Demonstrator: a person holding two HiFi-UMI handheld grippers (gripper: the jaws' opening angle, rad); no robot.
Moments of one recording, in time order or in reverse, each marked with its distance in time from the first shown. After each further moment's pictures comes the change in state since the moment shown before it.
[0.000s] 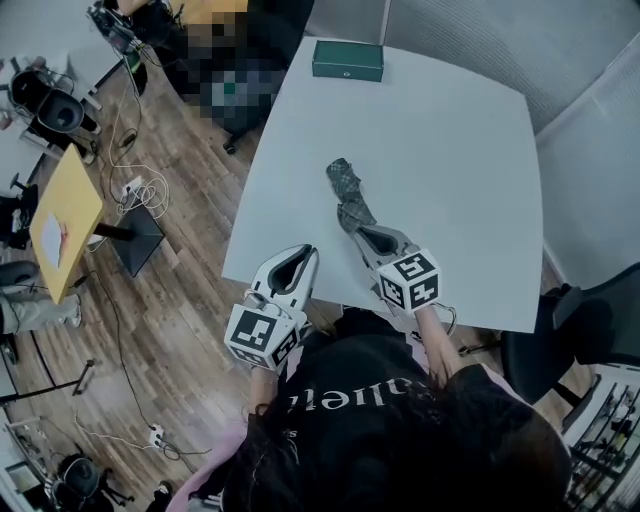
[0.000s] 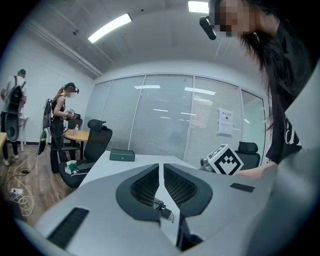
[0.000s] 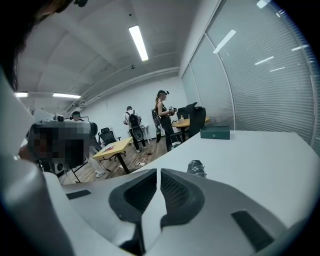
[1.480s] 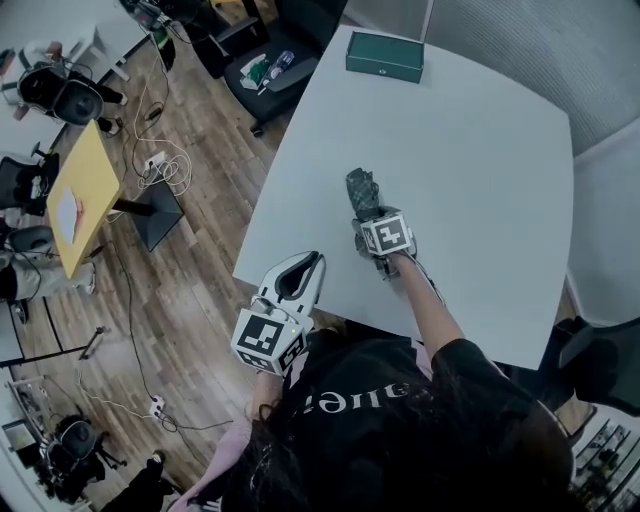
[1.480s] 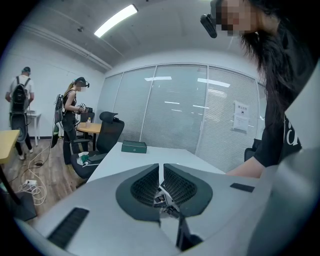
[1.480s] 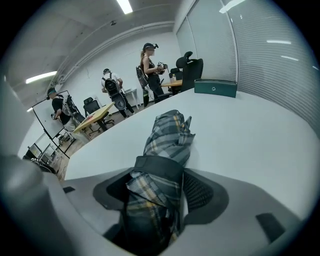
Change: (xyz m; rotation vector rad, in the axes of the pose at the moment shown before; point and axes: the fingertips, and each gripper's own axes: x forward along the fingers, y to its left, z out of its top) left arm 0.024 0.032 -0.011 -0.052 0.091 0.128; right arm 0.160 -0.101 -0.095 0.032 0.427 -0.088
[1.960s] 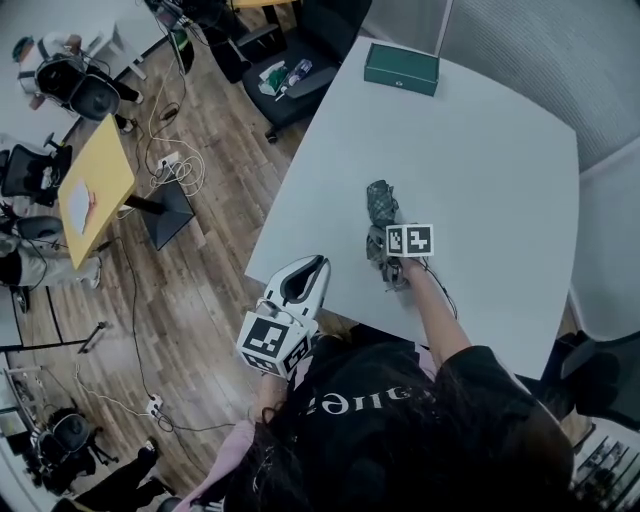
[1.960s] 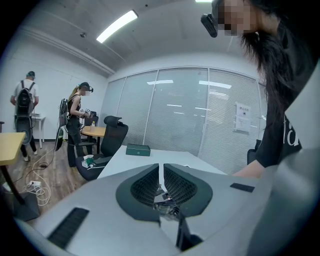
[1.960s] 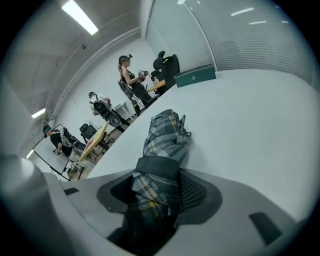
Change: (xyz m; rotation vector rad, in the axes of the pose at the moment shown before) left arm -0.021 0.008 -0.001 0.002 -0.034 0.039; right arm -0.008 -0.001 -0.015 0.312 -0.035 0.086
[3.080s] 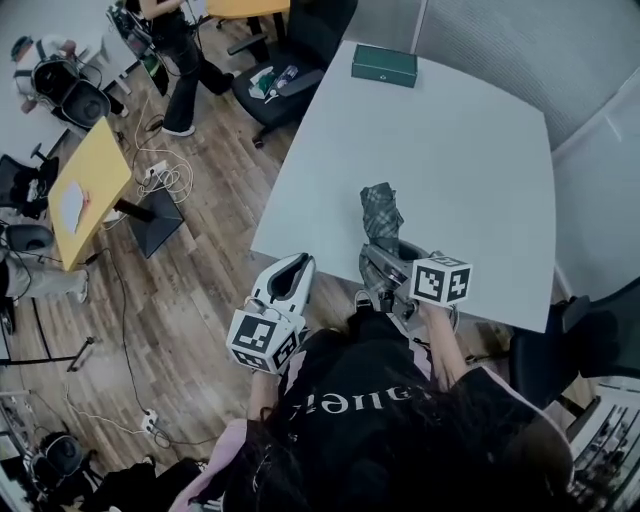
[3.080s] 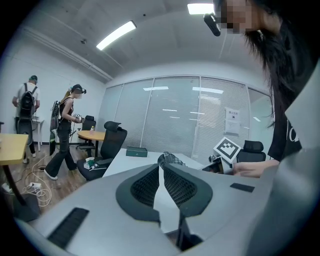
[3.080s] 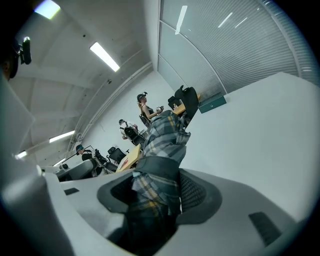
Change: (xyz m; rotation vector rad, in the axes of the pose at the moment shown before) left arm -0.109 -0.004 -0.024 0.024 -0.056 -0.042; right arm -0.186 0.160 -0.055 0.053 -0.286 0.272
